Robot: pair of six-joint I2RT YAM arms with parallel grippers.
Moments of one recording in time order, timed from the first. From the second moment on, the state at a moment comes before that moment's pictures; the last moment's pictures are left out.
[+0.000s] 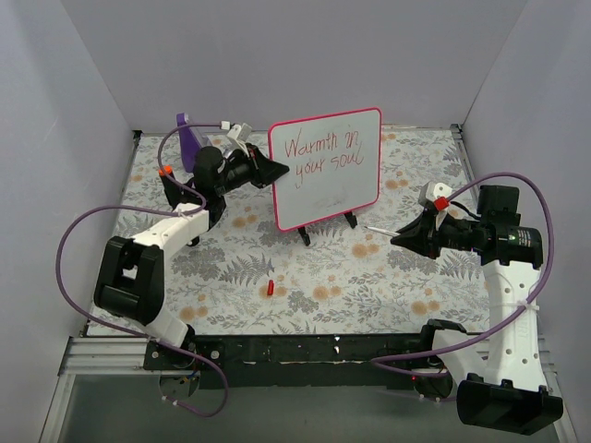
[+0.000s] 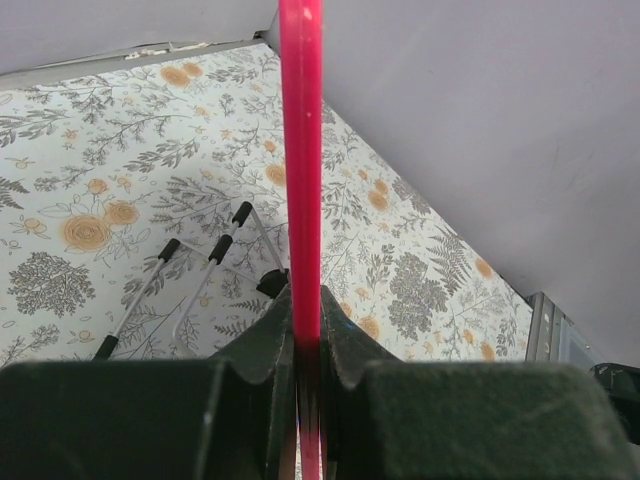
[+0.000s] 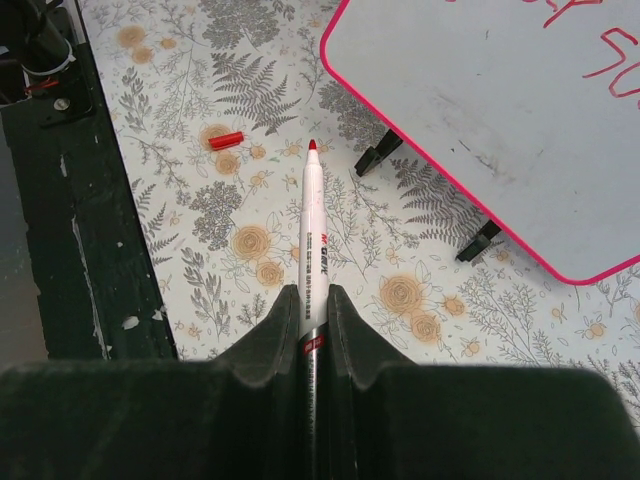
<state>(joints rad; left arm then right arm) -0.33 1.56 1.01 0.55 0.65 -0.52 -0.12 0.91 1.13 -1.18 -1.17 -0.92</state>
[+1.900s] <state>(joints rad) -0.19 1.65 0.74 0.89 0.81 -0.34 -0.12 0.90 1.07 -1.16 -1.16 -0.89</state>
